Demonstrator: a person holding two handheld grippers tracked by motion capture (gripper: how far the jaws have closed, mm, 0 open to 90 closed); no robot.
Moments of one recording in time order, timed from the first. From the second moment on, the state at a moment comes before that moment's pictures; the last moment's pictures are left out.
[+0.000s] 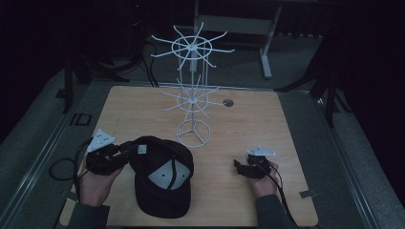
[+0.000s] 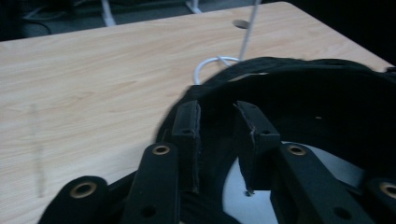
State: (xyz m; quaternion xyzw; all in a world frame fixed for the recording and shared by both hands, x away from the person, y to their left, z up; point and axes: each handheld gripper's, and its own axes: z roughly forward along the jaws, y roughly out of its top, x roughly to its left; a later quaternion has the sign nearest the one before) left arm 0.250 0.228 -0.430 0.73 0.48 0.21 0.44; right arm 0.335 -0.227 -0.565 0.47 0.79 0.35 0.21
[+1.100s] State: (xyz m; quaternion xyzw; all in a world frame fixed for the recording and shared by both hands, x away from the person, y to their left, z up) left arm 0.253 0.129 -0.428 0.79 0.42 0.11 0.44; right arm 0.337 -0.226 -0.565 0.46 0.79 0.35 0.21
